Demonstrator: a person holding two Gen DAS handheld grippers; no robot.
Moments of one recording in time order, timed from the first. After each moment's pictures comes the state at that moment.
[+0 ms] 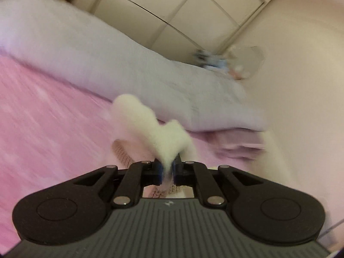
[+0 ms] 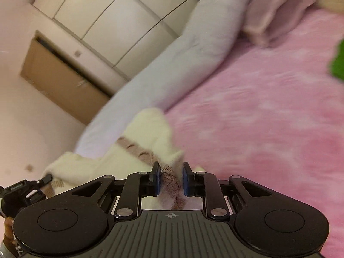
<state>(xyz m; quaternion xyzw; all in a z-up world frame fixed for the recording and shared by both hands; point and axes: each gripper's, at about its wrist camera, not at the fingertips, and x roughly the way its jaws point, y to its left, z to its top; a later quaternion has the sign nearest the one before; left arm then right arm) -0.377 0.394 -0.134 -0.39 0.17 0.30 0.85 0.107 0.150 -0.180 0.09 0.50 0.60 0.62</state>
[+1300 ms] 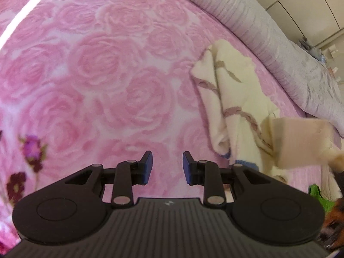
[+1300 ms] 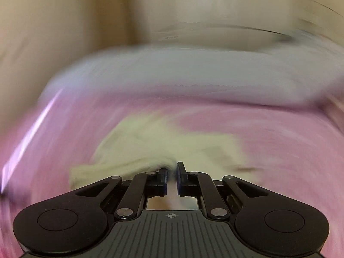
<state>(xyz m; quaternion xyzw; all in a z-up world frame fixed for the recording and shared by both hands) -0.535 0.379 -0.334 -0.51 0.29 0.42 0.69 -0.082 0.248 -0.232 -0.12 0.29 0.61 0.73</state>
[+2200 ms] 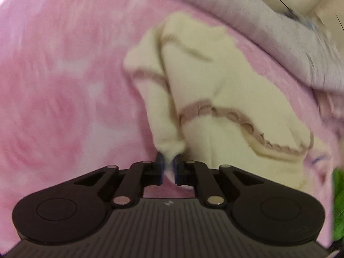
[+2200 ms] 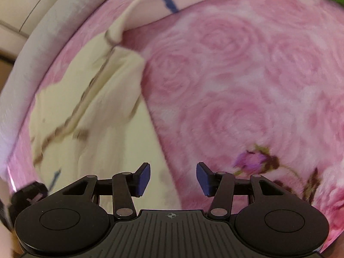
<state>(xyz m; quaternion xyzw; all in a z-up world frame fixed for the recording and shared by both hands) -0.390 0.392 -0.373 -0.37 0.33 0.42 0.76 -0.034 0.147 -0.328 -0.05 0.64 0.37 0.68</state>
